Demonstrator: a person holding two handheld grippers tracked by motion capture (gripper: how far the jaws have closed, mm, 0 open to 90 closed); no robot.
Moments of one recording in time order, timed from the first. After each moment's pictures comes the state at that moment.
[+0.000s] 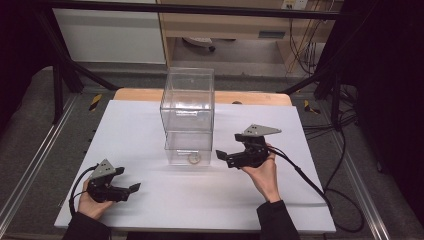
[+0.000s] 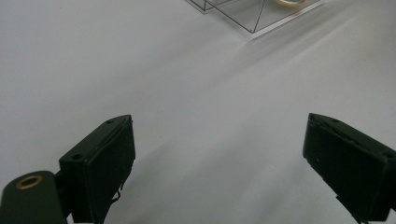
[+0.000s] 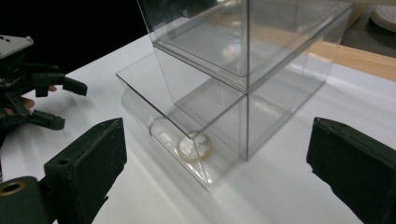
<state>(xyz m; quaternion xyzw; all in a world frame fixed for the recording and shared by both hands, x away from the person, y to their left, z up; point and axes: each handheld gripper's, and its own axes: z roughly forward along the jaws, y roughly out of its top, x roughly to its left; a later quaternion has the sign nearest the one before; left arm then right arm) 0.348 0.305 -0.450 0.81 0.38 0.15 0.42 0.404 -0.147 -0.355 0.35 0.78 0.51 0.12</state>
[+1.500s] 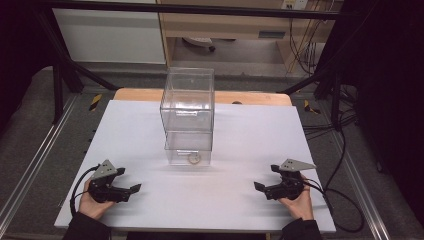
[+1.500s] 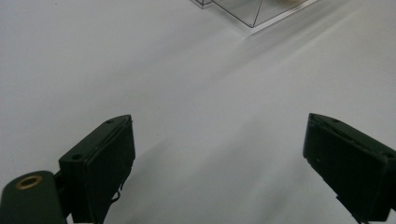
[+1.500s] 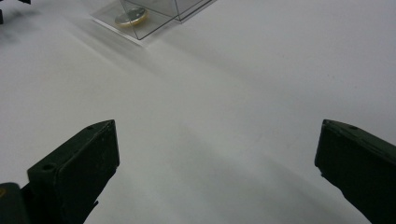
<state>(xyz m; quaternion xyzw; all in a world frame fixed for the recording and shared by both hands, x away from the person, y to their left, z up) 0.348 0.303 -0.452 0.81 0.38 0.15 0.41 0.358 -0.259 -0.448 0.38 0.79 0.46 0.12</state>
